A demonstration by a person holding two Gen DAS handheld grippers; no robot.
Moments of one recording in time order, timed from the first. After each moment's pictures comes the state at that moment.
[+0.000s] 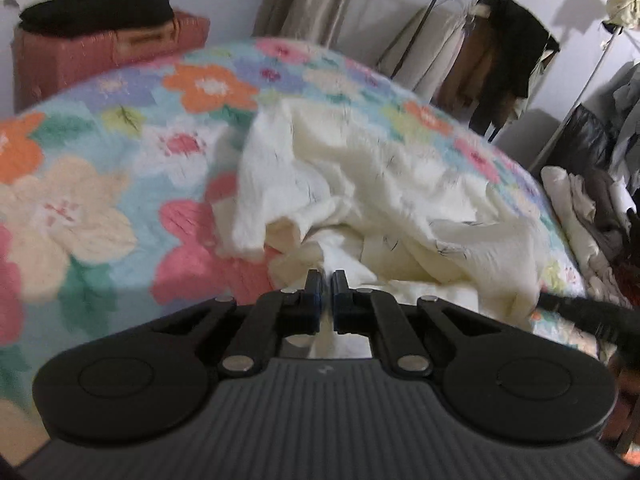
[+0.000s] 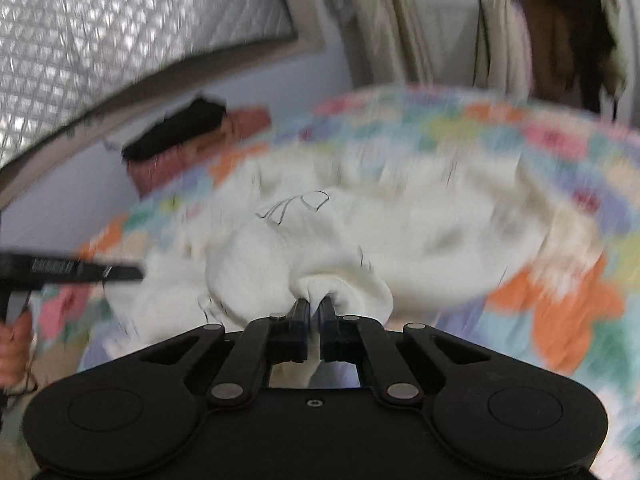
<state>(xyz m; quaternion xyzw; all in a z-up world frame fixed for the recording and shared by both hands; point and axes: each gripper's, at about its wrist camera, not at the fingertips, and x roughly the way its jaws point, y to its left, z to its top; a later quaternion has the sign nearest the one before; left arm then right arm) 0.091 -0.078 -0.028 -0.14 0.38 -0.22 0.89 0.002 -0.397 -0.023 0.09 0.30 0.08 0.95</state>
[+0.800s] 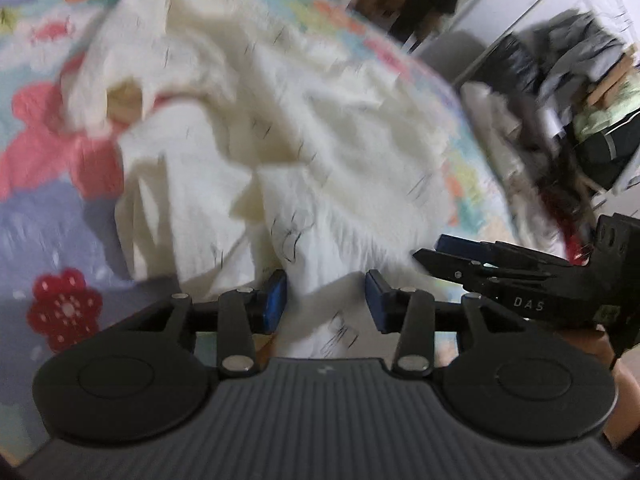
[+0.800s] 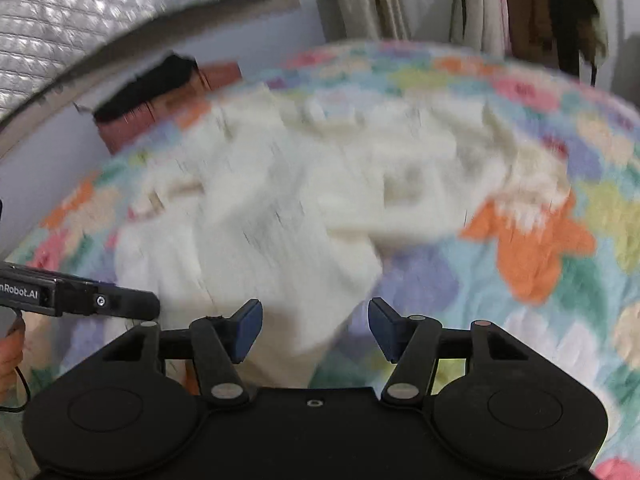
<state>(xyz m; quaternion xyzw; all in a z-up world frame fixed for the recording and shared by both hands) 0.087 -0.155 -0.087 -0.13 0.49 -0.34 0.79 -0.004 -0.404 -0.079 0.10 0.41 0.06 0.91</state>
